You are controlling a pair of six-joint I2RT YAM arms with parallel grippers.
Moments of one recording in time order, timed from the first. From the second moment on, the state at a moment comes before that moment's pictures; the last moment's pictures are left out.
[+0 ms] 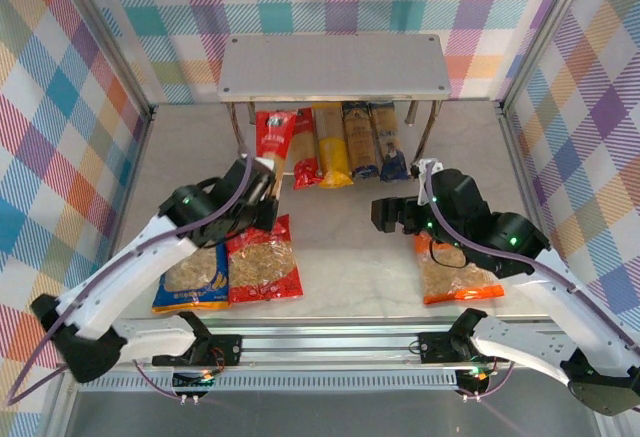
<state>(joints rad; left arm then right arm) -0.73 1.23 1.33 -1.05 -0.27 -0.42 0.79 0.92 1.20 -0.93 0.17 0.52</state>
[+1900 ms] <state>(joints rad) -0.37 2.09 1.82 -0.86 -0.25 -0.21 0.79 1.02 1.25 -0.92 0.19 0.49</state>
